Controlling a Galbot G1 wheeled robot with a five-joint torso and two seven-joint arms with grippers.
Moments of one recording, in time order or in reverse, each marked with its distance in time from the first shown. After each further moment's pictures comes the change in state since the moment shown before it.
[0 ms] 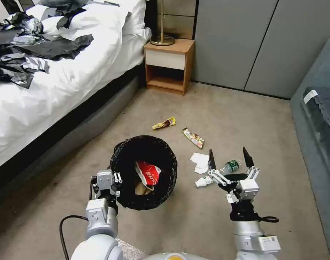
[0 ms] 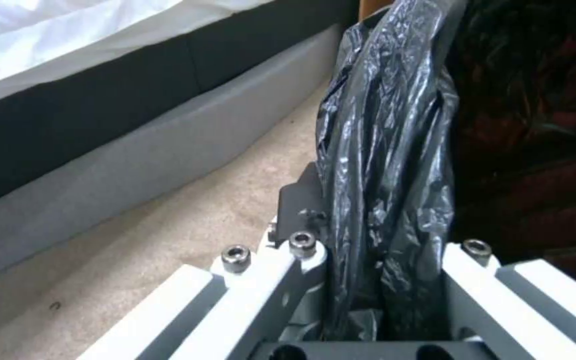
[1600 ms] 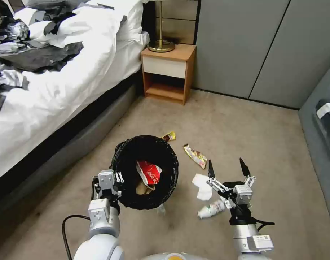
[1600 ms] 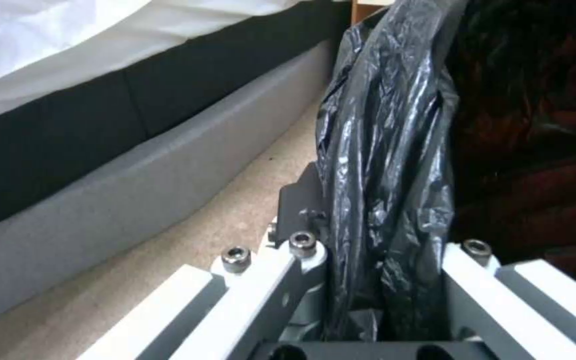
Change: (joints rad) left arm -0.007 -0.009 0.016 0.015 0.009 -0.011 -0.003; right arm 0.017 -0.004 0.011 -0.052 0.027 -0.030 0.014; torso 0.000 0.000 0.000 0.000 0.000
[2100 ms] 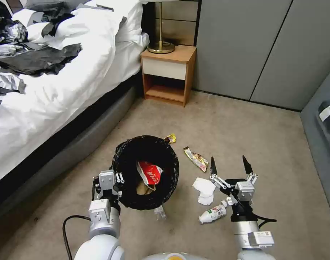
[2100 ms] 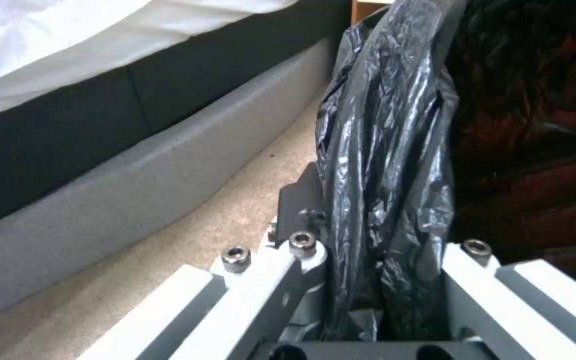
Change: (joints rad) left arm 0.007 0.001 0.002 -0.003 0.003 0.000 0.000; right arm -0.001 -0.023 -0.004 0.045 -0.014 -0.131 0.077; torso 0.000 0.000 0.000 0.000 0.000
